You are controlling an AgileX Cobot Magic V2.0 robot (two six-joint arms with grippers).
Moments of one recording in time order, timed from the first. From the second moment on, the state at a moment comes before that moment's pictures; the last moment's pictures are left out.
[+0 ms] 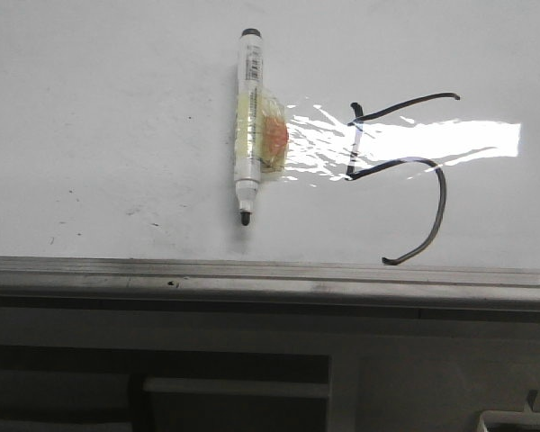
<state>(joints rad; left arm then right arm) -0.86 0.21 -0.25 -0.62 0.04 0.67 0.49 0.08 -0.39 0.24 0.42 -0.64</state>
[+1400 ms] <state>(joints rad) -0.17 0.00 0.00 -0.12 0.34 -0.03 0.49 0.08 -0.39 0.24 0.42 -0.64</state>
